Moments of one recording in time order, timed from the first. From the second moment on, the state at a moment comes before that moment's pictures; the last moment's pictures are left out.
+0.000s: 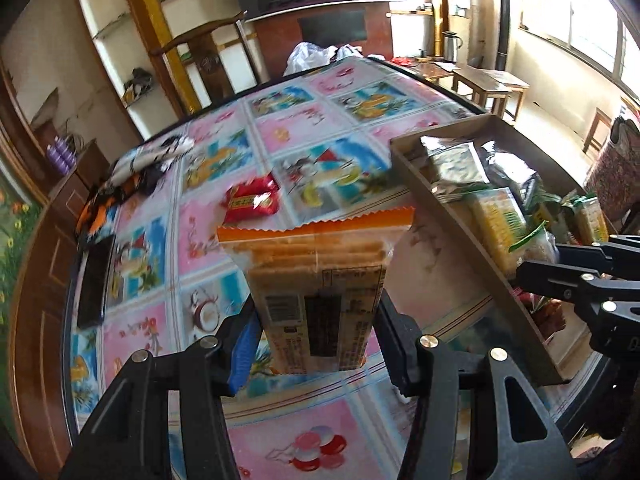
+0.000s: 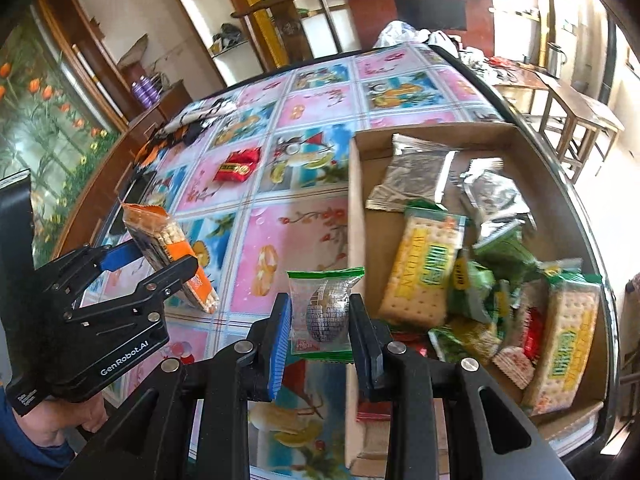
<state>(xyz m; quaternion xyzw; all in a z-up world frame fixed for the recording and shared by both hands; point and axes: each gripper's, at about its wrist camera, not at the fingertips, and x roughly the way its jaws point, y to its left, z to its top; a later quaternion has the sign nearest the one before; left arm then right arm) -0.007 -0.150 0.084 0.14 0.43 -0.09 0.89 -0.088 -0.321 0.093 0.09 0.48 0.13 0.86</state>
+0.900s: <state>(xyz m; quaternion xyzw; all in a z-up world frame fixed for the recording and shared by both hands) 0.006 -0.278 0.096 0.20 0.41 -0.20 0.87 -0.104 -0.441 0.106 0.17 0.46 0.02 0.87</state>
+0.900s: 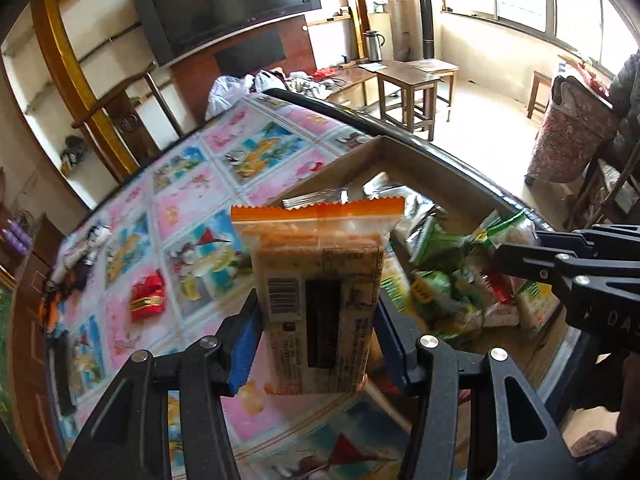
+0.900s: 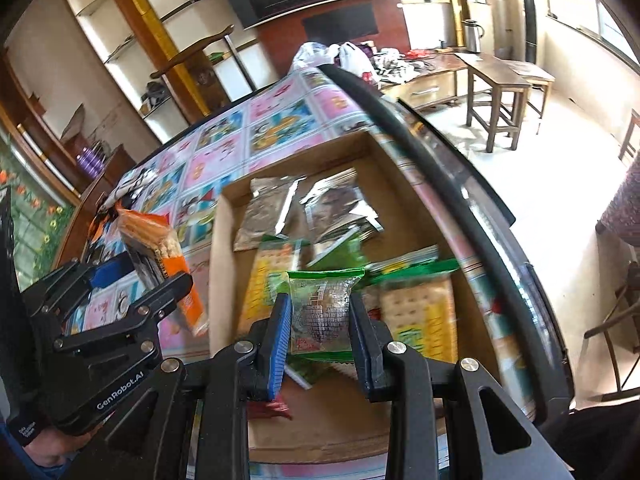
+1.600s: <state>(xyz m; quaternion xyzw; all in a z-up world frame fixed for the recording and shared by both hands) 0.019 -0.331 0.065 0.20 0.42 -0.24 0.85 -0.073 -0.474 0.080 0.16 0.48 0.01 0.86</state>
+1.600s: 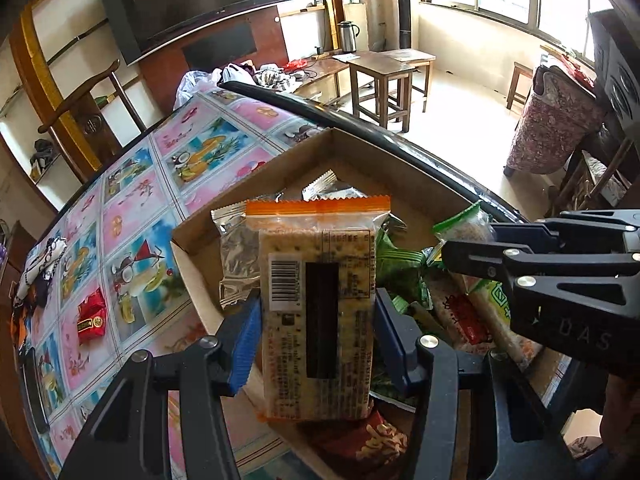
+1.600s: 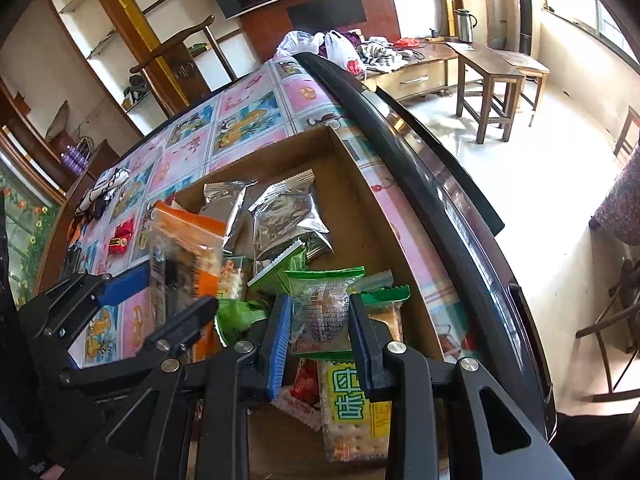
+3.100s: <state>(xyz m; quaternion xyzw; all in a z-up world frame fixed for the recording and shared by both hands) 0.011 -0.325 0.072 0.18 0.41 -0.27 0.85 -0.052 -0.471 0.084 0.13 0.49 -0.01 0.86</state>
